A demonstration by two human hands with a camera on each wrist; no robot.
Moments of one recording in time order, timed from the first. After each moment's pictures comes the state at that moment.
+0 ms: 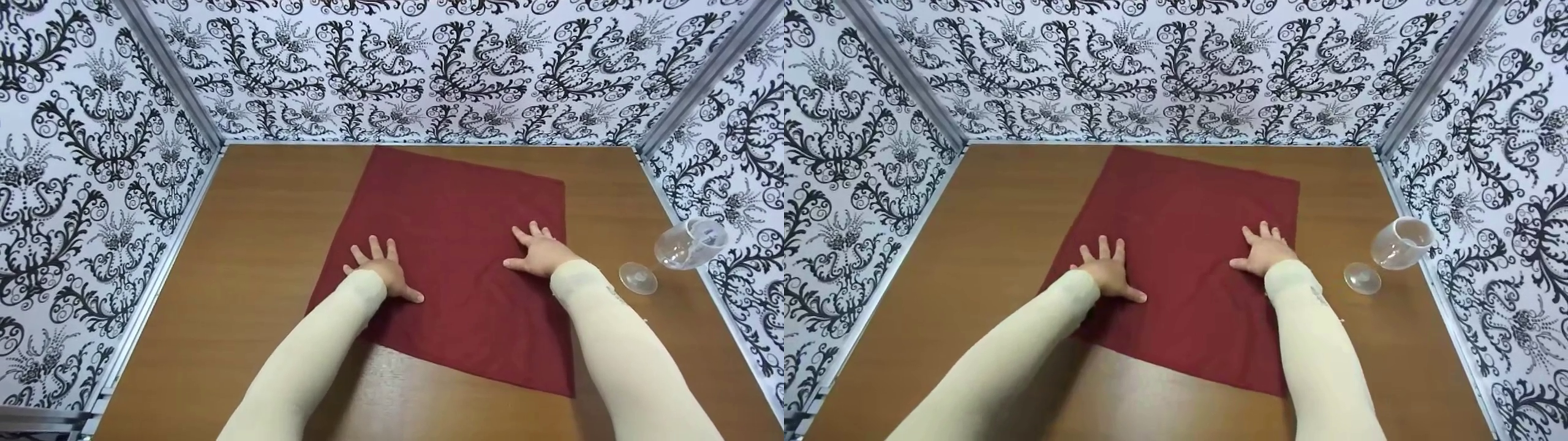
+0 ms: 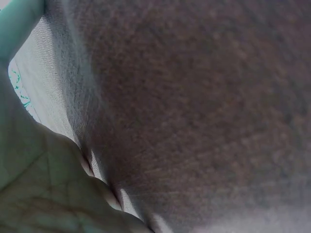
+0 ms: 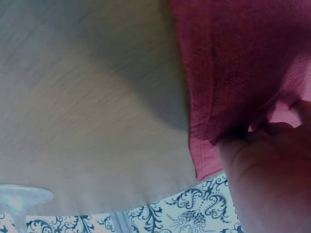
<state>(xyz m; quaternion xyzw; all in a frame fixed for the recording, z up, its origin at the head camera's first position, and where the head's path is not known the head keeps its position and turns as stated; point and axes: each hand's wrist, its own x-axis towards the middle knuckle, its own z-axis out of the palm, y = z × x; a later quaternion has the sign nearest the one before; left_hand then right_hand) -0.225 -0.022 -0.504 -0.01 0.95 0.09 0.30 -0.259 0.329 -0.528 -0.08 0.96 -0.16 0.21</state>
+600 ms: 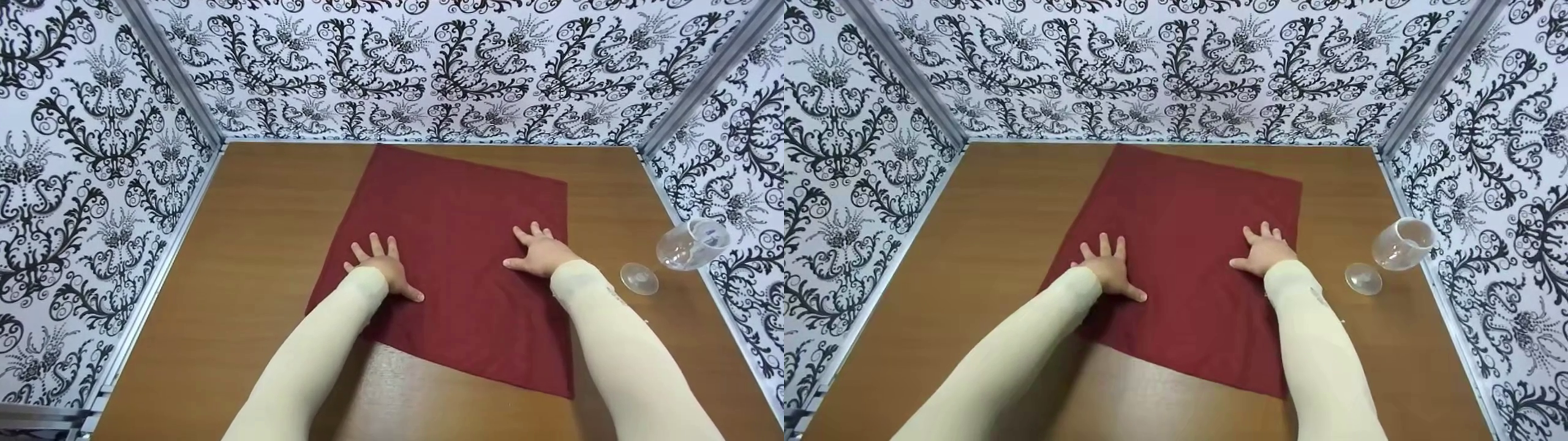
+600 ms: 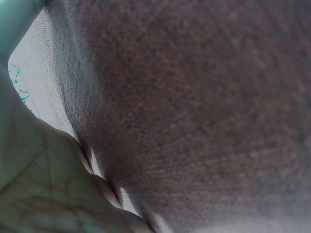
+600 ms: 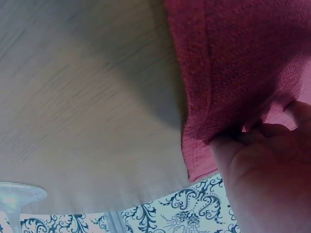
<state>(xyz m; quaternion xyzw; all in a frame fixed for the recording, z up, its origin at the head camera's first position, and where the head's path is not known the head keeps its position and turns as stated) -0.230 -0.020 -0.505 -0.02 0.95 0.09 0.30 -0.258 0.326 -0.526 -0.07 0.96 -0.14 0.22</state>
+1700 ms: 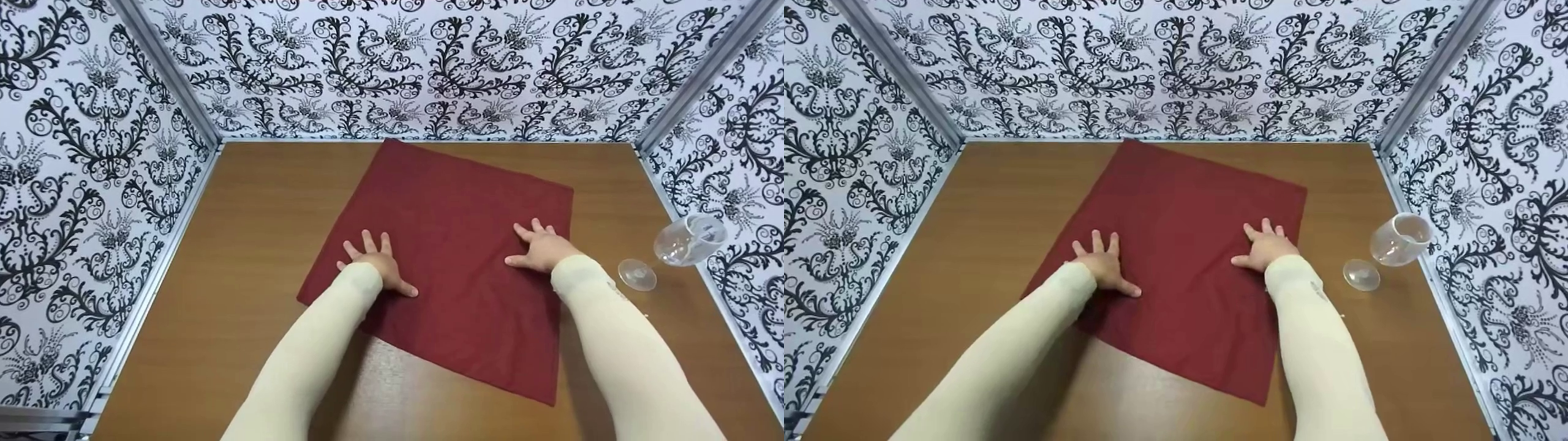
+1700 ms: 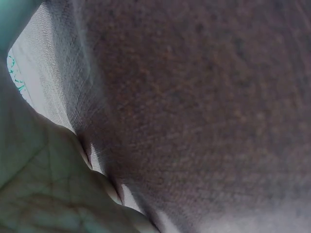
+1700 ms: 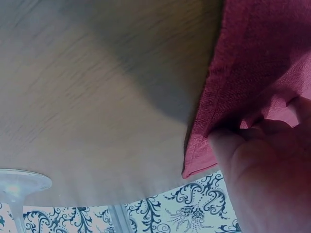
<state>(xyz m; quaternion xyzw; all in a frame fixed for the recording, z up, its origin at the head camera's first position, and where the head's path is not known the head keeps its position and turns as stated) -0.233 -0.027 -0.500 -0.03 0.95 0.09 0.31 -0.263 0.335 -0.531 -0.06 0.96 -0.14 0.22</state>
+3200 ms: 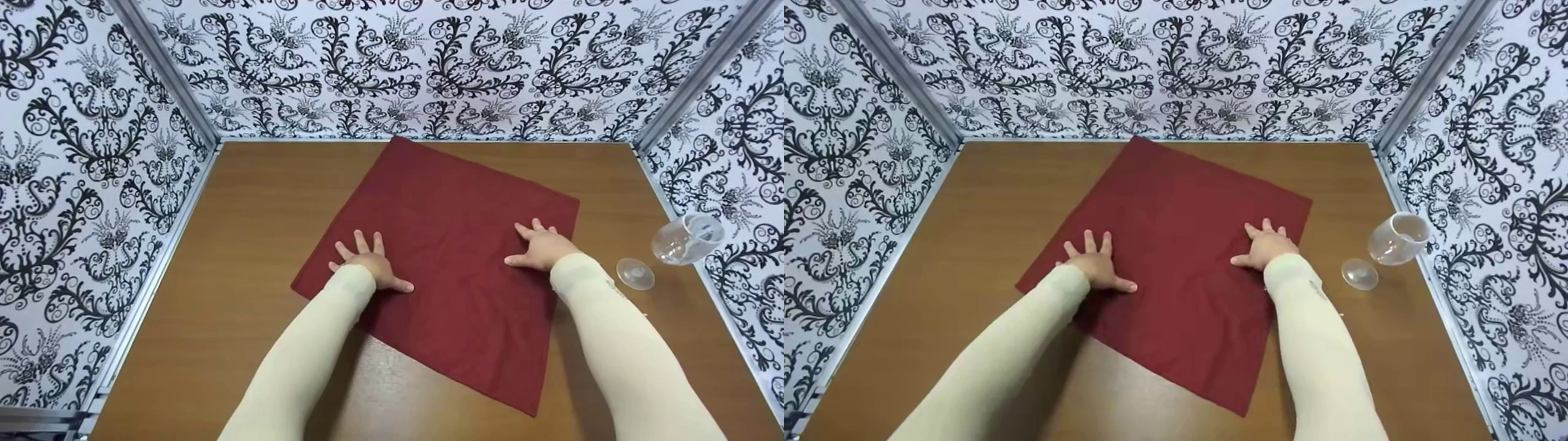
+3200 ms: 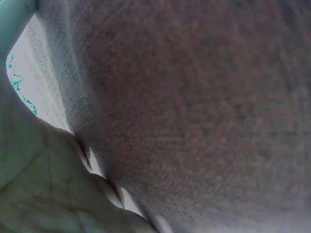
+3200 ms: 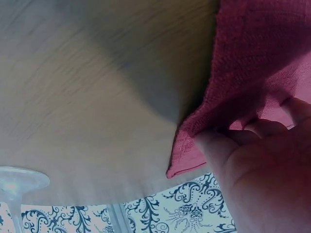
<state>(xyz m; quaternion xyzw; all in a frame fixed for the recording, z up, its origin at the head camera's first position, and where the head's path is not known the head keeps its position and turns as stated) -0.238 -0.041 -0.513 -0.04 0.94 0.09 0.31 -0.263 0.334 -0.526 -0.04 0.96 -0.15 0.25</state>
